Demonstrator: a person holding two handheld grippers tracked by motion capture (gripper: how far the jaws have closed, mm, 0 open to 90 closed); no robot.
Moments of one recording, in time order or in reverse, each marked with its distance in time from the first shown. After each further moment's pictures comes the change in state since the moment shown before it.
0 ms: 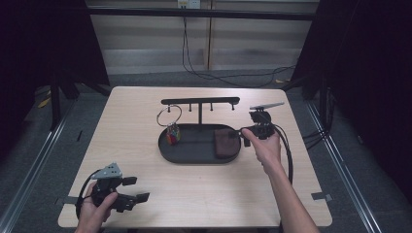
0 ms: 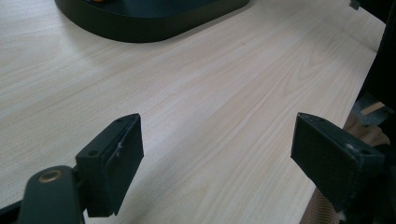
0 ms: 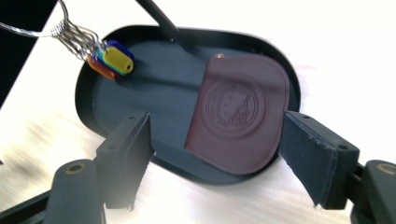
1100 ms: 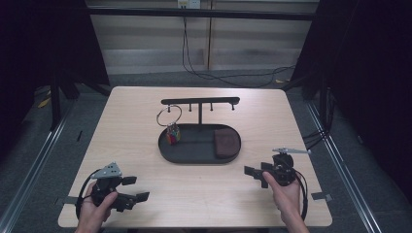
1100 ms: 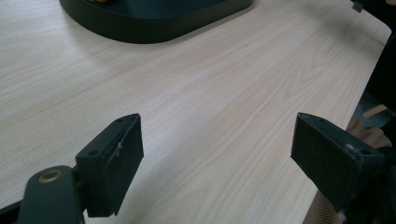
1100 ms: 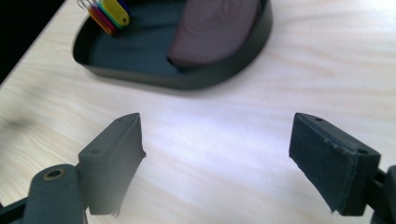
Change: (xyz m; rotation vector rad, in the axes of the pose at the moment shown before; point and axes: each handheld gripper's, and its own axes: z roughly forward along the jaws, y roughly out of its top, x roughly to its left) left arm 0.000 0.000 0.000 -0.006 0.007 -0.010; right arm -0.027 -0.128 -0.030 -0.170 0.021 -0.010
